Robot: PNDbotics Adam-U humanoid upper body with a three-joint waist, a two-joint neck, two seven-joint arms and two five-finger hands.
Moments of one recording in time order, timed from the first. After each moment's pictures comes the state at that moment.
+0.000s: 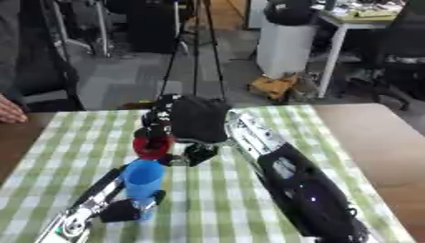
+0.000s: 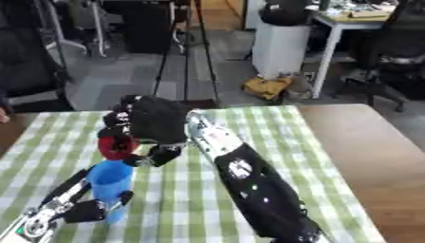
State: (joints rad) left arm -0.57 0.25 -0.37 -1.20 -0.32 -0.15 -0.24; right arm -0.94 -0.08 0.31 -1.14 1.60 -0.82 -0.27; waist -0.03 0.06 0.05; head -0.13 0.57
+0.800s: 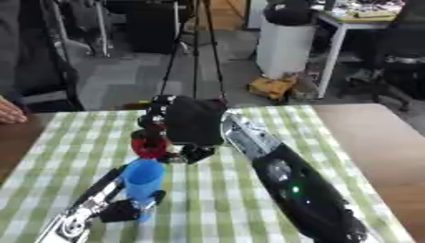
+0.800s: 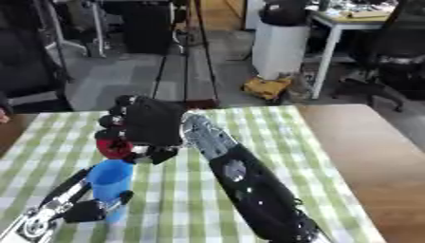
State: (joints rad) left arm -0.57 0.25 -0.37 -1.20 -0.32 -0.15 -0.24; right arm -0.95 -0.08 0.33 -1.14 1.75 -0.79 -0.37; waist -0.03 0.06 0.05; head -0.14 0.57
